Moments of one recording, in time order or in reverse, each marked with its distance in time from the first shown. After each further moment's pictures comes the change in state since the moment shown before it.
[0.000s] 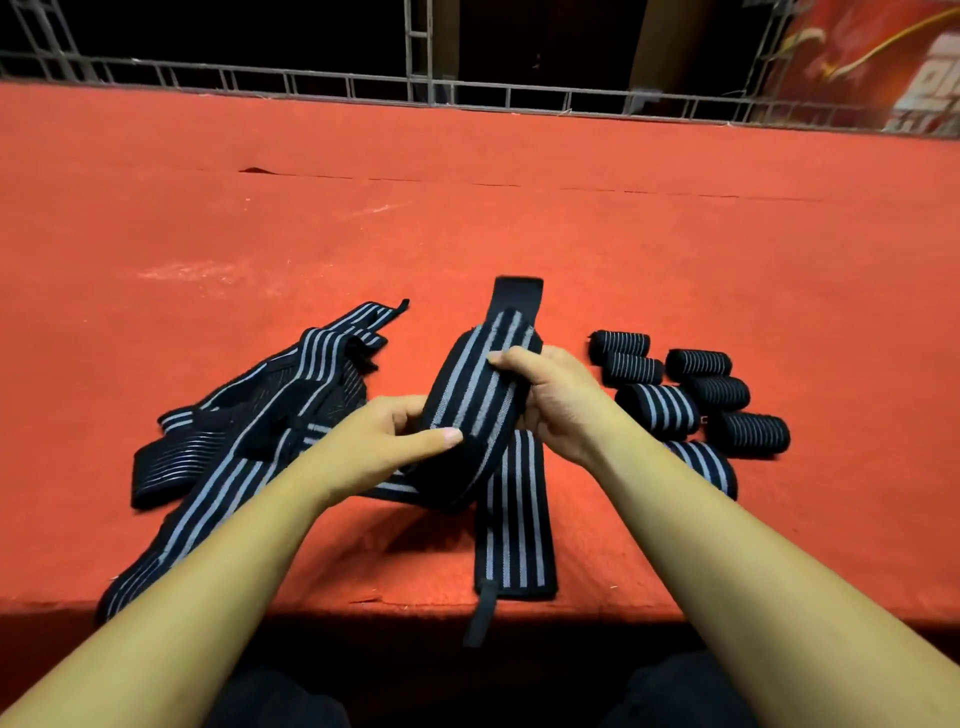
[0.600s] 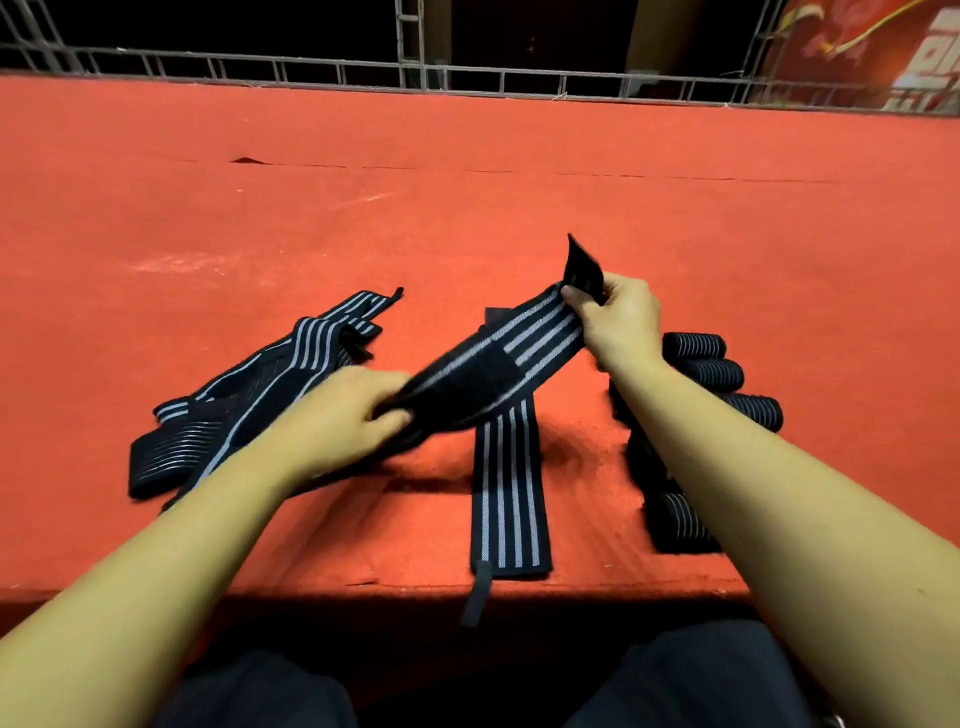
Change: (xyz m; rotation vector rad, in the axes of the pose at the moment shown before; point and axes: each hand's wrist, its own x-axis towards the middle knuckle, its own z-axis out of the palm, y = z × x) left_hand 0.002 -0.002 -0.029 0.875 0.086 0.180; right_hand 0.032 -0.031 -0.063 -0.801 0.663 -0.343
